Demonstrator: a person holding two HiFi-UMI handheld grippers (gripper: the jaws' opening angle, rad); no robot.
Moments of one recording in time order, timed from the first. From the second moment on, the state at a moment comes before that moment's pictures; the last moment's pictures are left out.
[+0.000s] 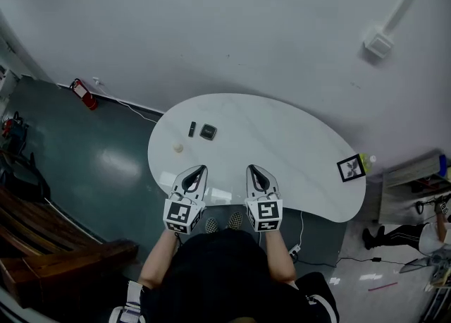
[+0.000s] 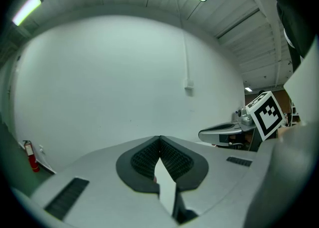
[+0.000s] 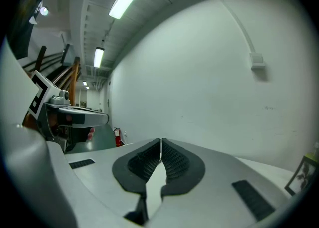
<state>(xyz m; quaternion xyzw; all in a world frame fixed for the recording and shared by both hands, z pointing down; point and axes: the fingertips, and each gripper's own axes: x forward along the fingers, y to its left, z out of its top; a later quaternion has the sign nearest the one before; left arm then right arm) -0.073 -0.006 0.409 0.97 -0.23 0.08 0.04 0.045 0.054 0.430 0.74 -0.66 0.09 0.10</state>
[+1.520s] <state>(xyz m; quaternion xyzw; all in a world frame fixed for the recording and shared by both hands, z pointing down) -0.252 -0.150 0.528 0.86 -0.46 0.13 0.17 -0.120 -0.180 0.550 0.52 -0.82 0.16 0.19</state>
